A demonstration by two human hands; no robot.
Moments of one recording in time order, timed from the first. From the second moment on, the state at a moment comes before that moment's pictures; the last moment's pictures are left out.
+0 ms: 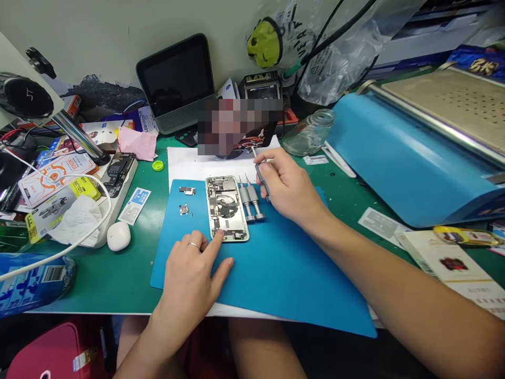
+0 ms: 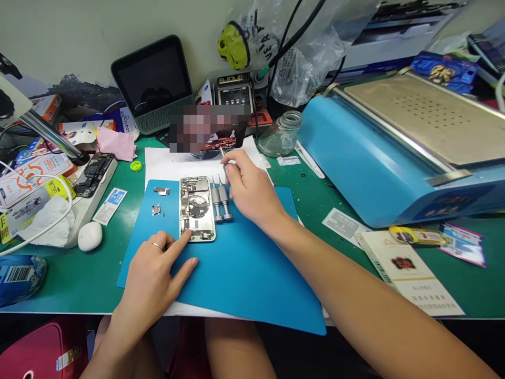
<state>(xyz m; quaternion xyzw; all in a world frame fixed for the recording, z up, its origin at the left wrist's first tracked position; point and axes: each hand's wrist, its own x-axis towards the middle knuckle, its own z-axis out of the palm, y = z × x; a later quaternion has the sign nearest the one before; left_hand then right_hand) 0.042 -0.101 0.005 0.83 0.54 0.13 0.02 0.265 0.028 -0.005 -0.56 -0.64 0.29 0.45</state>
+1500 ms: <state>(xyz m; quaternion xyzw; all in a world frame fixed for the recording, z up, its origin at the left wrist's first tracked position) 0.043 -0.102 0.007 0.83 0.54 0.12 0.03 0.248 0.009 -0.003 -0.39 -0.60 0.30 0.63</state>
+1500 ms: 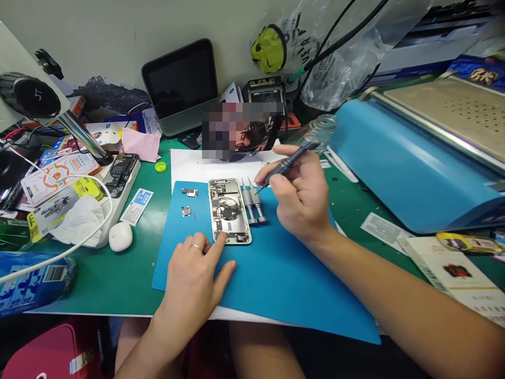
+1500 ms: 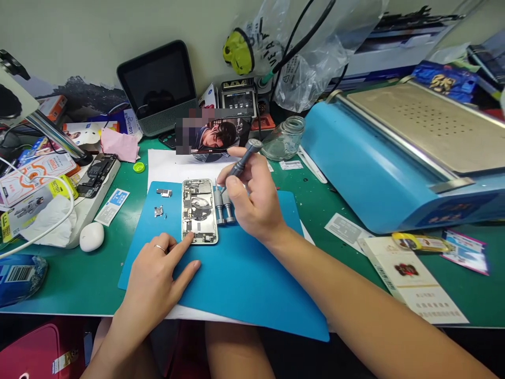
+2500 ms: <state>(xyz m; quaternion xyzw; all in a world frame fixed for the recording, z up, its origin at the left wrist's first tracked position) 0.041 -0.103 0.006 0.83 0.54 0.13 0.03 0.253 0.010 0.013 -0.35 -0.51 0.45 0.64</state>
